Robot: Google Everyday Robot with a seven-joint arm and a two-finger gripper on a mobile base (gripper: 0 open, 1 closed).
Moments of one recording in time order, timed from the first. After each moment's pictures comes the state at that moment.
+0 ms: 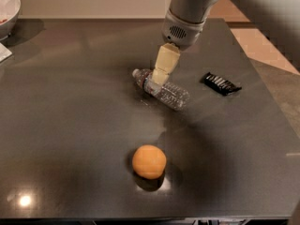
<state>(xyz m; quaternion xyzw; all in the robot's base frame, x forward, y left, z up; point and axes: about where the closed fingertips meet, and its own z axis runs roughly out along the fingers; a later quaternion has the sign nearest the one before) 0.576 -0.056 0.917 -0.55 0.83 0.06 0.11</state>
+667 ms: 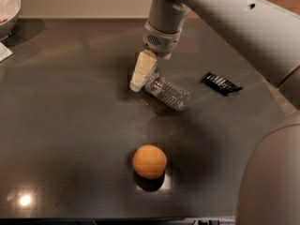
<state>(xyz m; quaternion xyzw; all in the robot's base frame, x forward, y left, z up) 0.608 -0.016 0.877 -0.50 0.86 0.07 0.09</state>
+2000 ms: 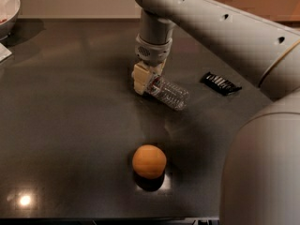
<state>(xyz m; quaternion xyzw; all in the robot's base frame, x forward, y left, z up) 0.615 -0.004 0.840 -0.46 0.88 0.04 0.06</state>
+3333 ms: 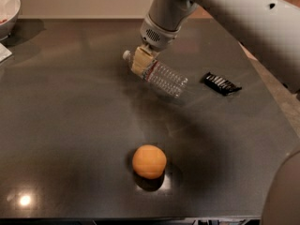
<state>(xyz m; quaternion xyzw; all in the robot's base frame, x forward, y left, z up) 0.620 0.011 0.900 -0.51 0.83 0.10 0.18</state>
